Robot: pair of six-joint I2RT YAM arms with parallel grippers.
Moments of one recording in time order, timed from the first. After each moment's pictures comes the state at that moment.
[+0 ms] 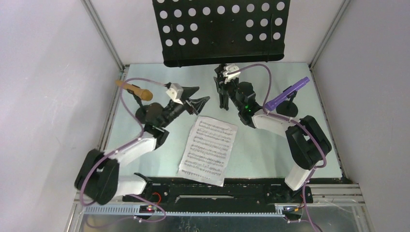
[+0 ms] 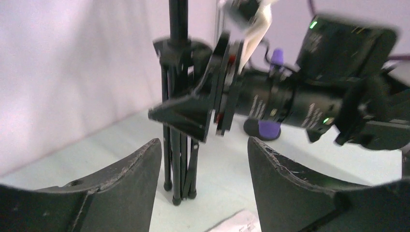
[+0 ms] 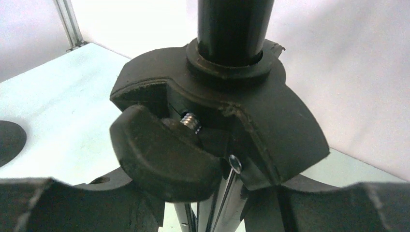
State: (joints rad) left arm -0.49 1.31 0.64 0.94 0.39 -0.16; right arm 0.60 1.72 1.06 0.77 0.12 -0.13
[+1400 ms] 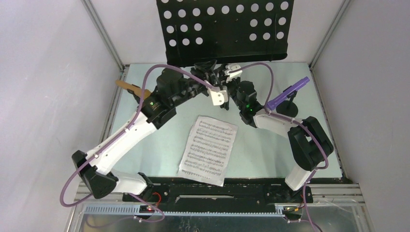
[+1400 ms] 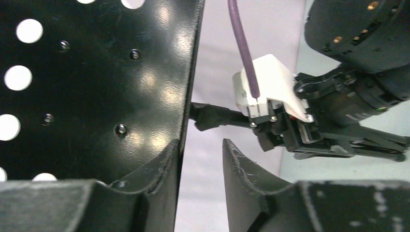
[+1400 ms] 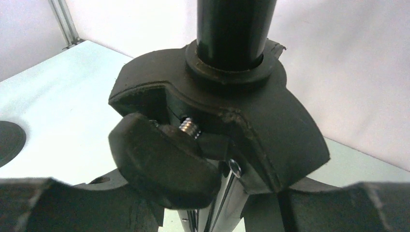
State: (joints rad) left arm -0.76 1.31 1.41 -0.12 0.18 1.19; right arm 0.60 1.70 1.06 0.72 0.14 -0.12
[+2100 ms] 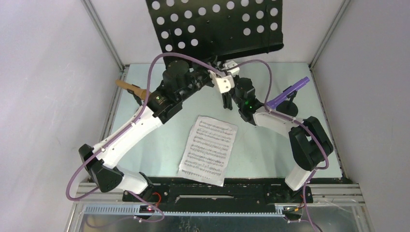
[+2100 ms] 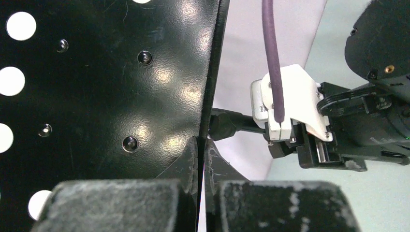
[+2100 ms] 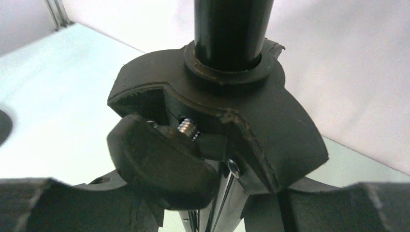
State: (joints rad) left arm -0.78 1.41 1.53 -0.11 0.03 1.13; right arm 0.59 1.70 1.10 0.64 0.14 -0.14
